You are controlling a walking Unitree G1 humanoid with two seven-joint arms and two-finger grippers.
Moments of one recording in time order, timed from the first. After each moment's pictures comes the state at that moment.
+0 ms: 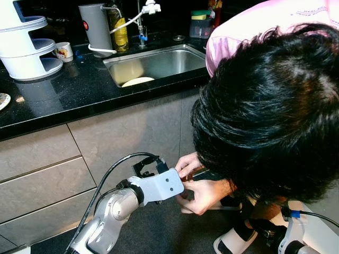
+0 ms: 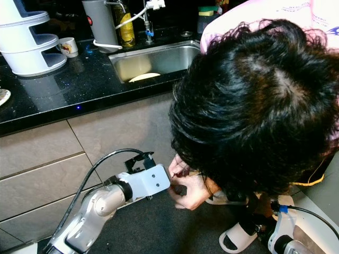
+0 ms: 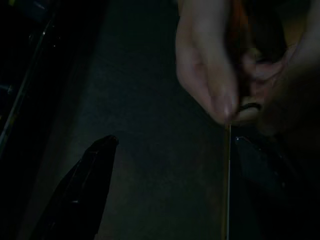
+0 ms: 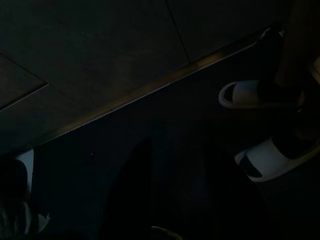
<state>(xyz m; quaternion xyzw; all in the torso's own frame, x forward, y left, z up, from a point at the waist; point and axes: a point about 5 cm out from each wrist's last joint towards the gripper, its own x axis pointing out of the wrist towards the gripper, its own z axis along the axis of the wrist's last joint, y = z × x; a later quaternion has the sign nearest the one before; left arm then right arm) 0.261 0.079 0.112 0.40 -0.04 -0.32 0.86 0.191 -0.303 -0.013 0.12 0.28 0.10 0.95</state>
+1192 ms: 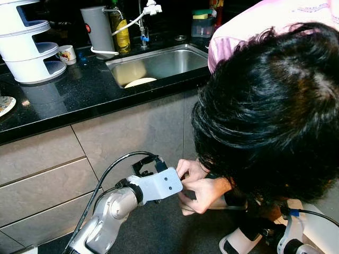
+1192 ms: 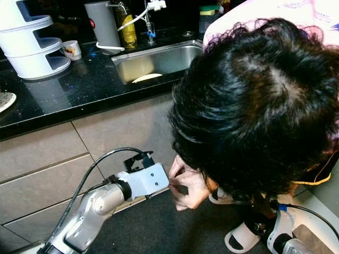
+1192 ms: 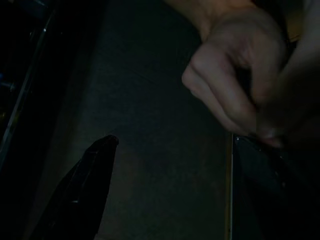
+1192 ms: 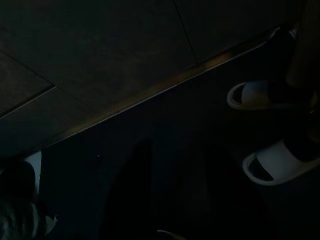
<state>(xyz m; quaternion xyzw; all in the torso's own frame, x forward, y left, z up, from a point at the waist) 0.262 0.081 0.113 0.40 -0.04 -0.32 0.86 0.193 -0.302 -0.012 0.12 0.27 0.10 0.95</state>
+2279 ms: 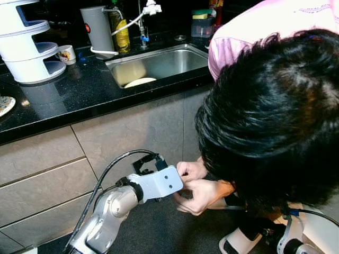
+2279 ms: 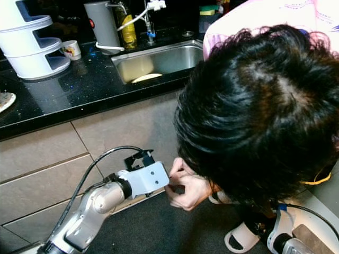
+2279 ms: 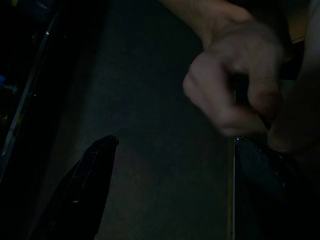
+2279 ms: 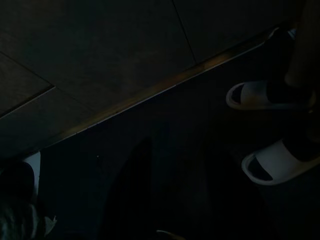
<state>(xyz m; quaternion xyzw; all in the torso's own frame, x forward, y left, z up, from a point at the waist) 0.263 0.081 0.116 0.40 -0.04 -0.32 0.86 0.194 -0.302 -0.012 0.12 0.27 0.10 0.95</state>
